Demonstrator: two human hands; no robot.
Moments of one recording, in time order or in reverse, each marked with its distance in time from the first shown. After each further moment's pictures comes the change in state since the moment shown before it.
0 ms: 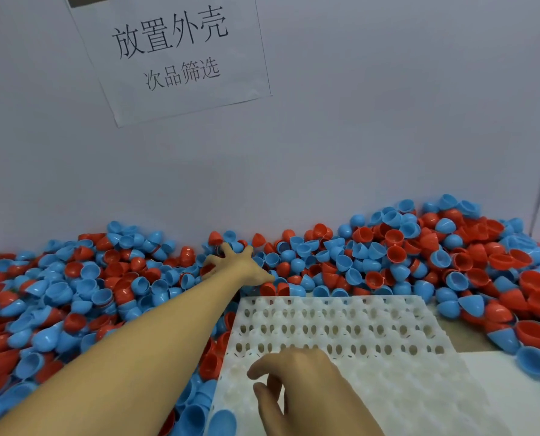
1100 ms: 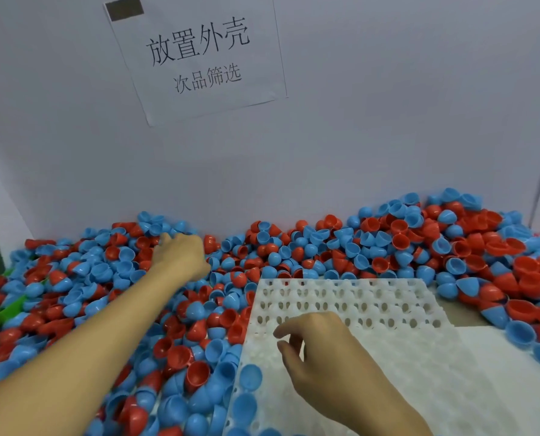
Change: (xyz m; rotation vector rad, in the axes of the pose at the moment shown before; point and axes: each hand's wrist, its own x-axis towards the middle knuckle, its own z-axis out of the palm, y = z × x) left_hand -0.092 -0.117 -0.037 0.037 0.312 0.004; right_hand -0.022 -0.002 0.012 0.039 0.246 -0.028
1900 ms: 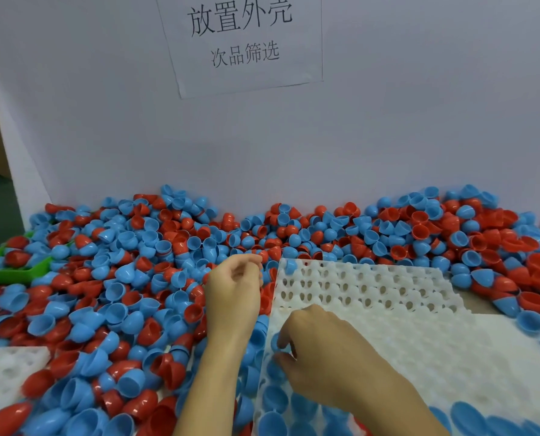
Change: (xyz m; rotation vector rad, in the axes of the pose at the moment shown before) left_hand -0.126 0.024 0.049 -1.537 0.294 -0.100; right_hand 0.001 -0.031 0.032 -0.338 -0.183 -0.053
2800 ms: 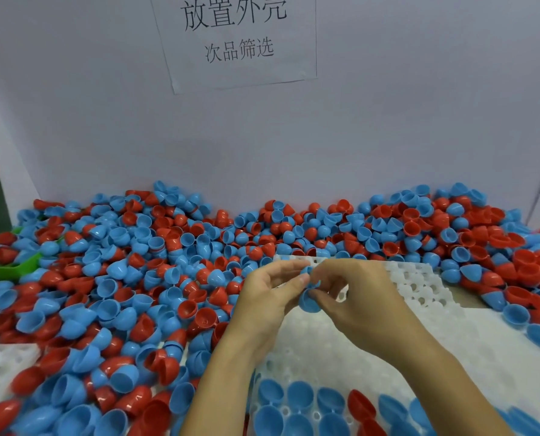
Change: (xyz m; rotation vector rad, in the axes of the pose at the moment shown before) left_hand -0.016 -0.003 0.023 -0.289 -0.515 -0.178; right_hand -0.004 0.040 -0.036 0.266 0.394 0.023
